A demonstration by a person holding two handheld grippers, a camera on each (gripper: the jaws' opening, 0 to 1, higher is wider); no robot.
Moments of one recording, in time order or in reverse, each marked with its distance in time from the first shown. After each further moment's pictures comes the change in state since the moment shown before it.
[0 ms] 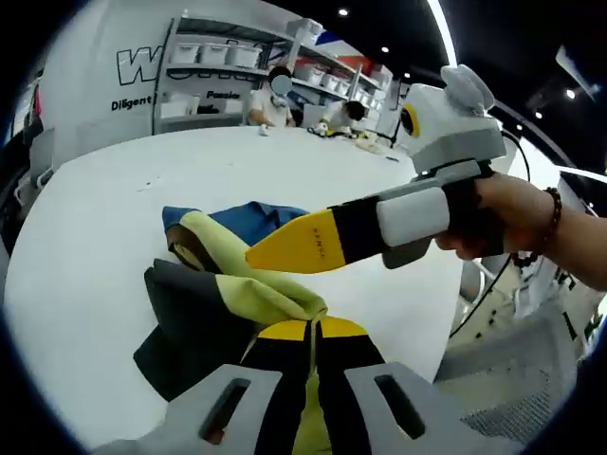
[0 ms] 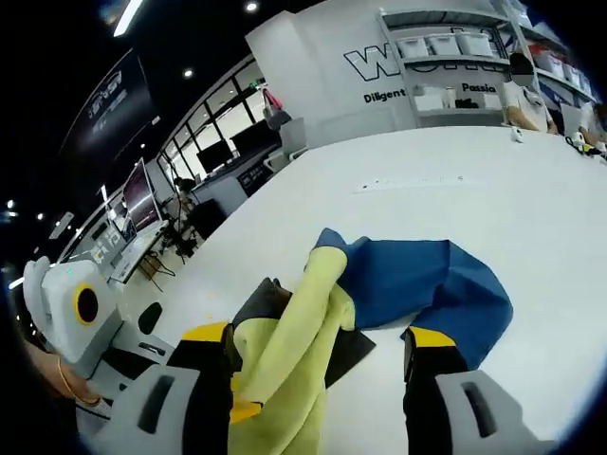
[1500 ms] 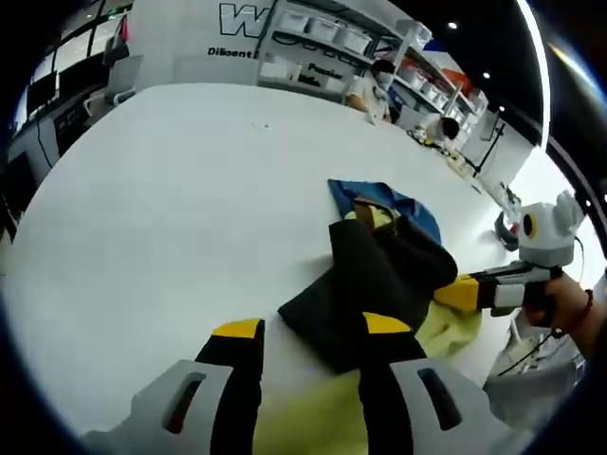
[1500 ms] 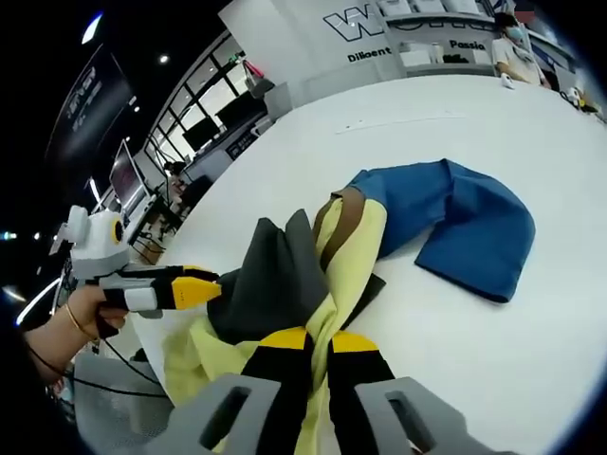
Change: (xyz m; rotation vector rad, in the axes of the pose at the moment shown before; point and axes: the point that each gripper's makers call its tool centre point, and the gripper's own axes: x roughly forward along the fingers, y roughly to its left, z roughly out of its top) left arm -0.020 0.125 -0.047 -0.406 0.066 0.261; right arm 0.006 -0.016 -0.065 0.092 0.159 -0.002
